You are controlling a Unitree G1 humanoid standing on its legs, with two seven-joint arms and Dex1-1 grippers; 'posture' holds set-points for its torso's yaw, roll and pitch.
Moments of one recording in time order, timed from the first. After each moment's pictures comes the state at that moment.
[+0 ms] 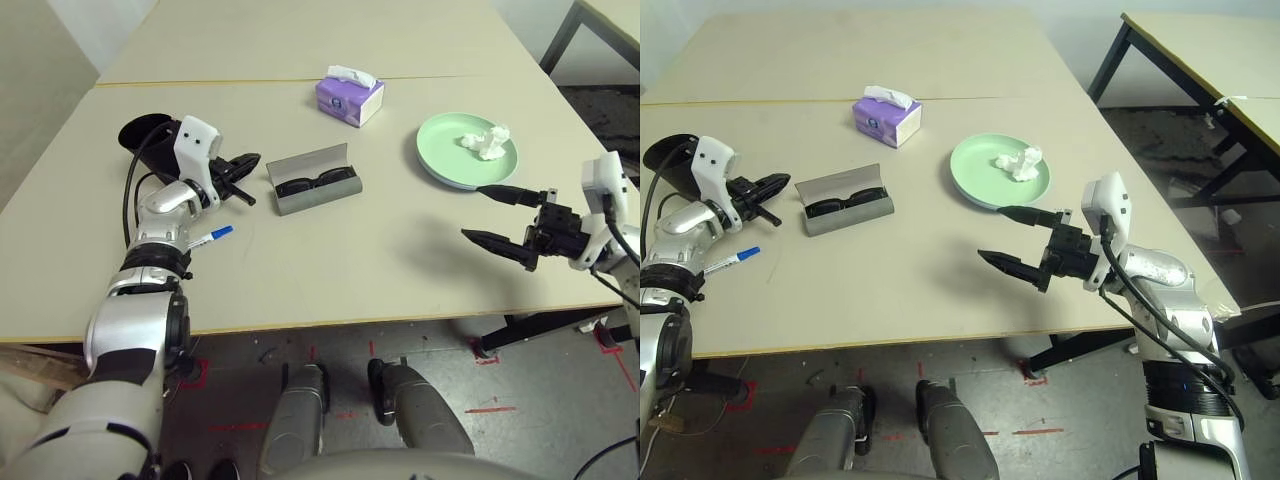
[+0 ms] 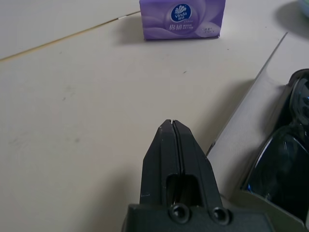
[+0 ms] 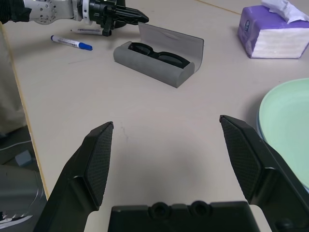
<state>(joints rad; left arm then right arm) -0.94 0.53 0.13 1.19 -0.07 -0.30 -0.75 -0.29 -0.71 -0.18 -0.01 0.51 0.21 1.17</state>
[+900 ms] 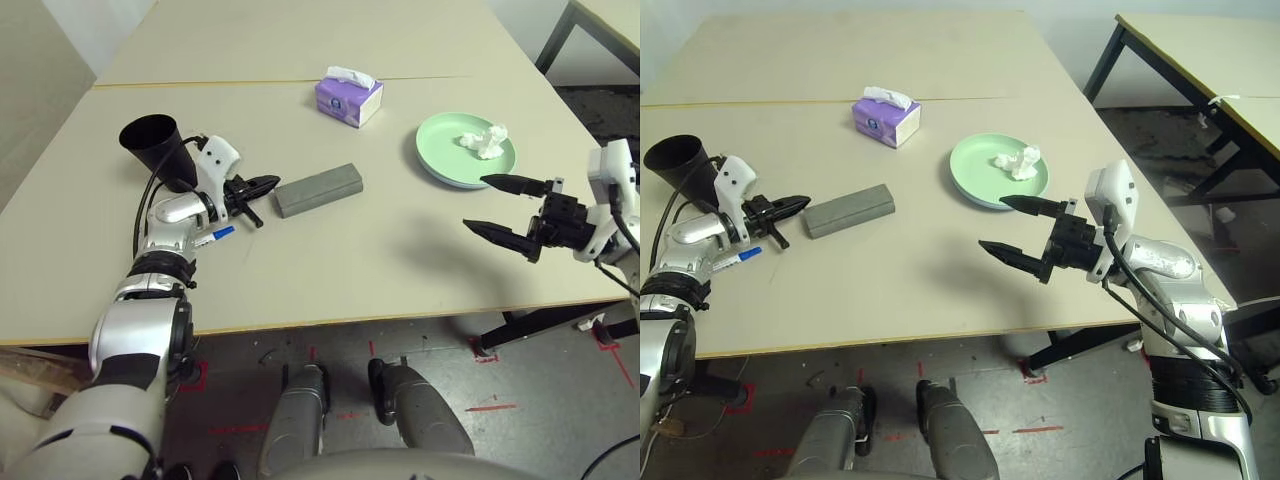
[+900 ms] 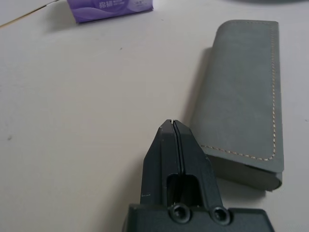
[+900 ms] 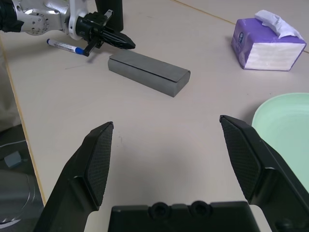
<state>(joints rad) -0.86 0.55 0.09 1.16 -0.05 -0.38 -1.01 -0.32 -0.74 -0.18 -0.03 0.51 0.24 1.15</state>
